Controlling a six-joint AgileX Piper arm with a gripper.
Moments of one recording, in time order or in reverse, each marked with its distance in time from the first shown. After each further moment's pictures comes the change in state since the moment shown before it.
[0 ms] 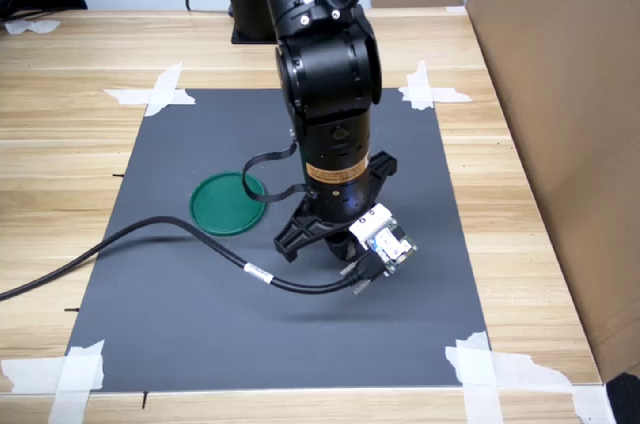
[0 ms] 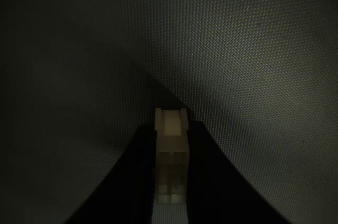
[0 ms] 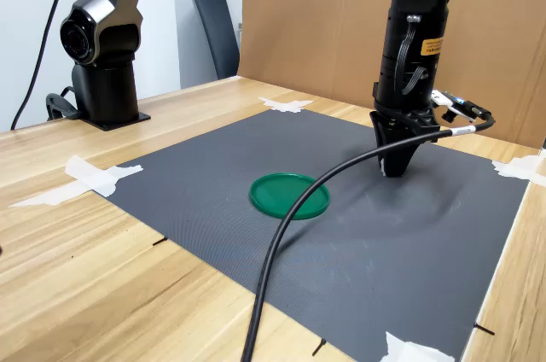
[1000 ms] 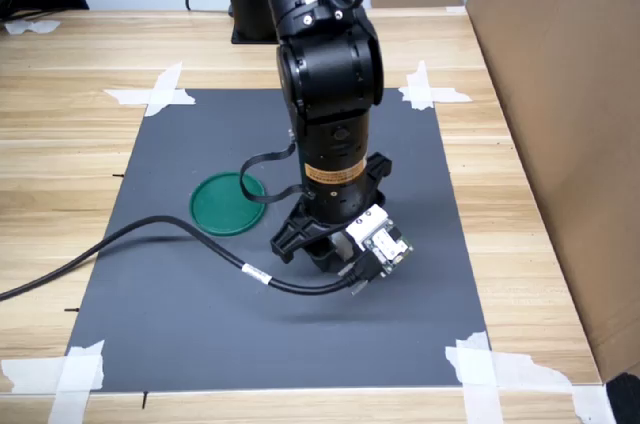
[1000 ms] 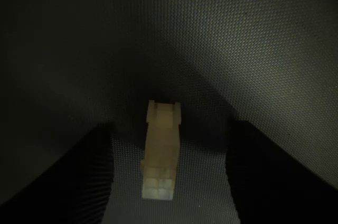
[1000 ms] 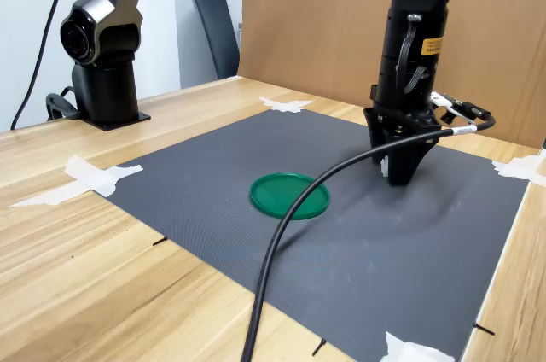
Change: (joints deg) arm 0.0 0.0 0.0 -2.7 -0.1 0.0
